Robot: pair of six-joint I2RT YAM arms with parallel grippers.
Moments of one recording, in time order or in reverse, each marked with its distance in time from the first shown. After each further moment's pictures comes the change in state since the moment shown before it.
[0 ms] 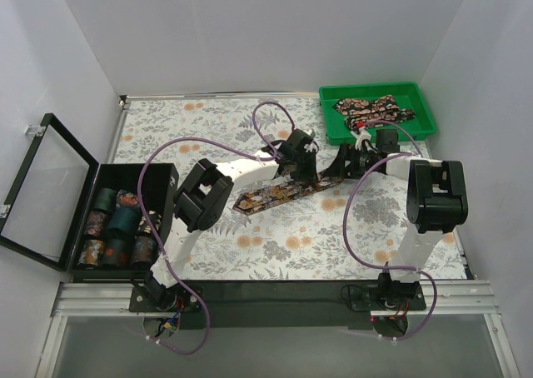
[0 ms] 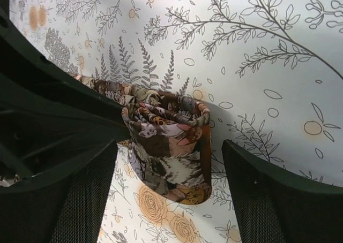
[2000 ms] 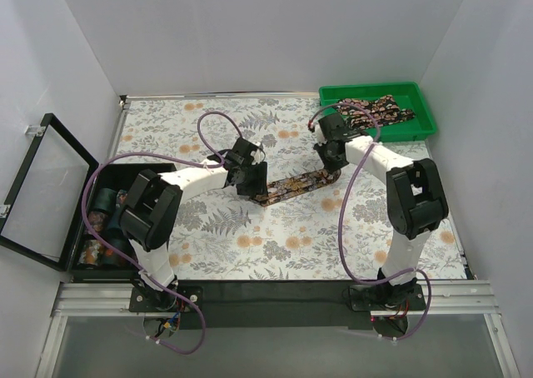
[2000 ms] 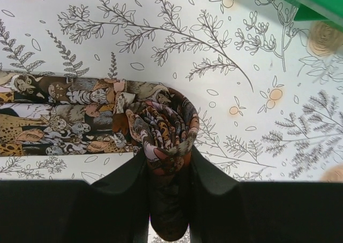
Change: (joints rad) left arm 0.204 -0.441 -0.557 -0.082 0.019 0.157; right arm 0.369 0.002 0.299 -0.420 0.898 -0.247
